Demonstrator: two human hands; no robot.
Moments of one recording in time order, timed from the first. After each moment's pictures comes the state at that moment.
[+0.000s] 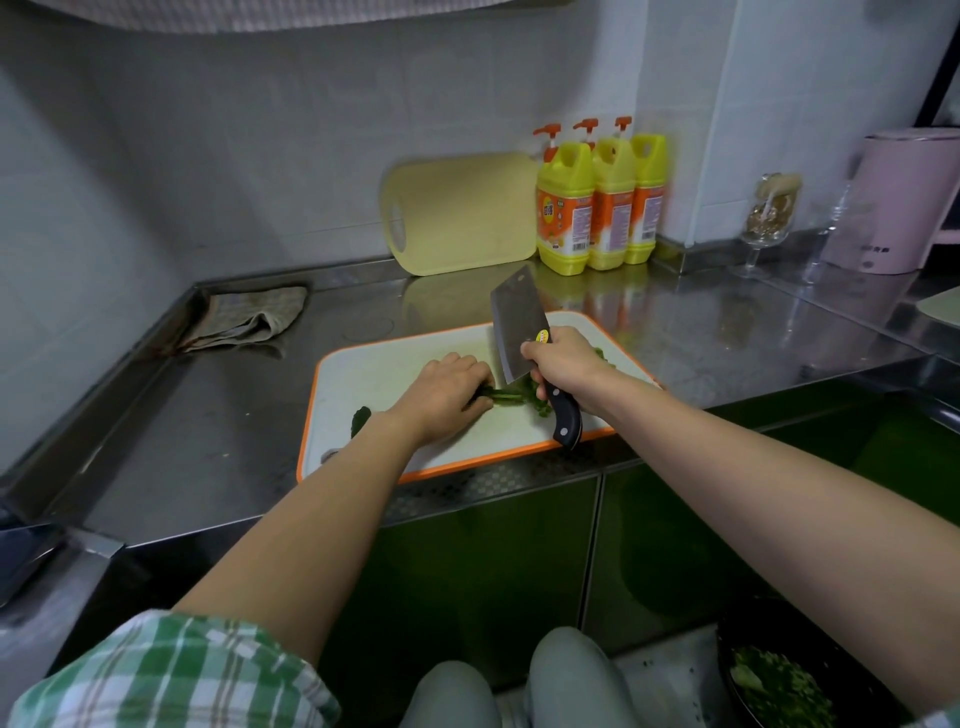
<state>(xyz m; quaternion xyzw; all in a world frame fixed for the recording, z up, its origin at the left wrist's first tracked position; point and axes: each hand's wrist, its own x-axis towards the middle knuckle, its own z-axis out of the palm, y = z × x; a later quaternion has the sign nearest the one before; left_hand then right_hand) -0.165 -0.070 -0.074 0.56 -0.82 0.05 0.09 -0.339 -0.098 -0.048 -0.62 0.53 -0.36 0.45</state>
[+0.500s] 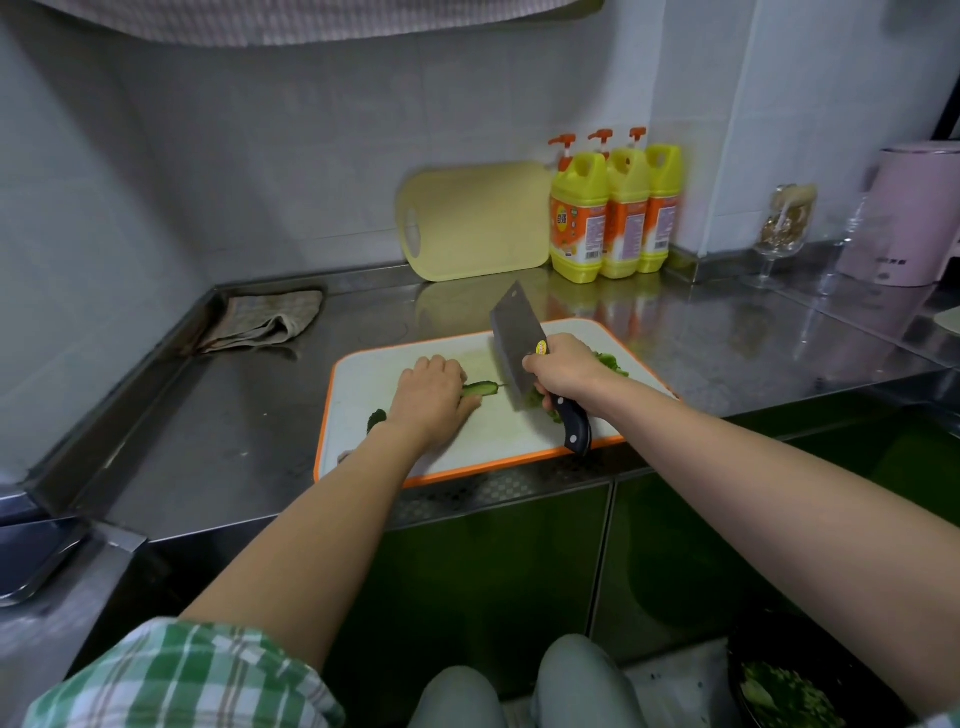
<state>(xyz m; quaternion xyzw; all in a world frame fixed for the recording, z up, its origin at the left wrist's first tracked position) -0.148 -0.063 -0.076 0.68 -0.72 0.08 0.09 -0.326 -0.097 -0.041 -0.69 0.56 -0.27 0.37</state>
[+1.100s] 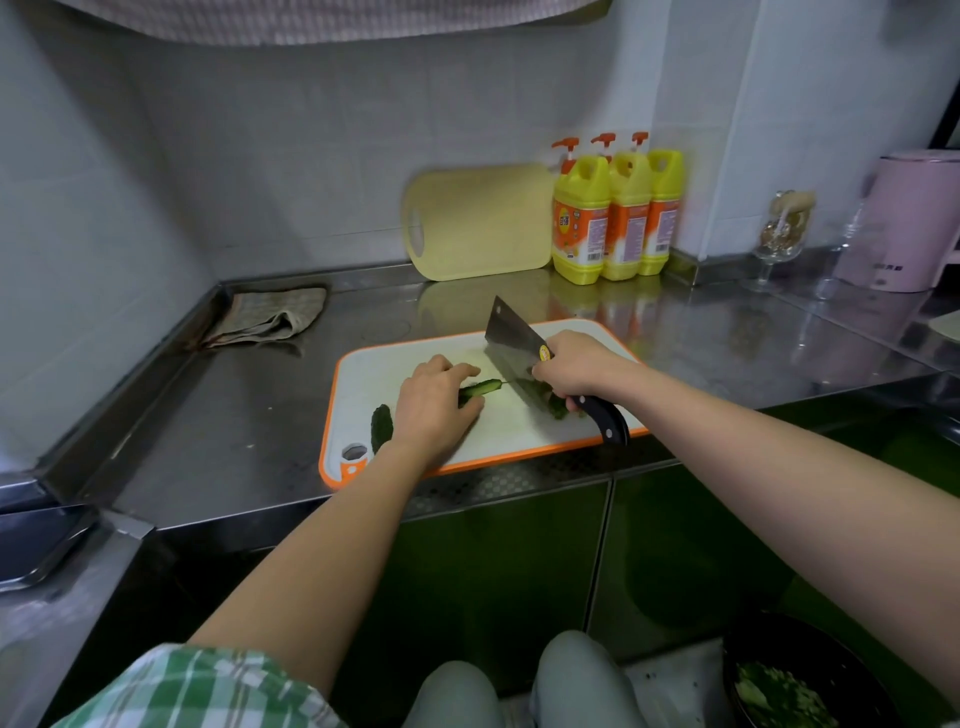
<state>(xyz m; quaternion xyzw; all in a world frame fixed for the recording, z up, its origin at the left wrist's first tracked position) -0.154 -0.046 -0.087 0.67 -0.70 0.04 0.26 -0.337 -0.081 -0.016 -0.77 0.58 -0.12 0.26</state>
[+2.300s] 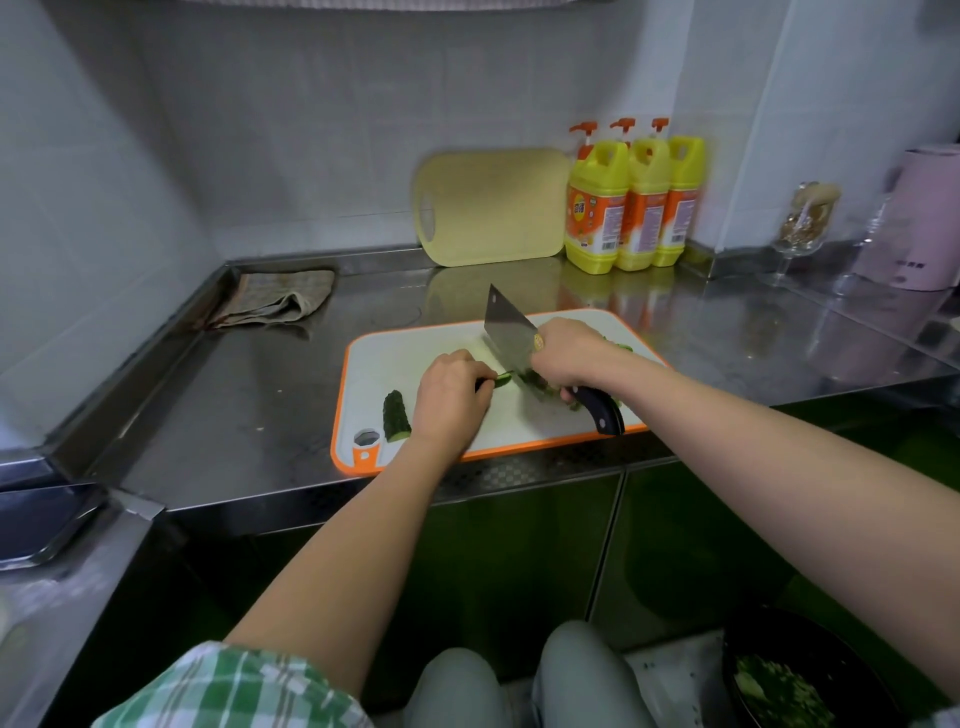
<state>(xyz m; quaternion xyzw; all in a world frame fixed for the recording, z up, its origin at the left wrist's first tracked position) -0.162 -0.044 -0.094 0.65 -0.68 0.05 0.34 -0.306 -0.068 -0.006 -0.77 0.60 -0.07 0.21</state>
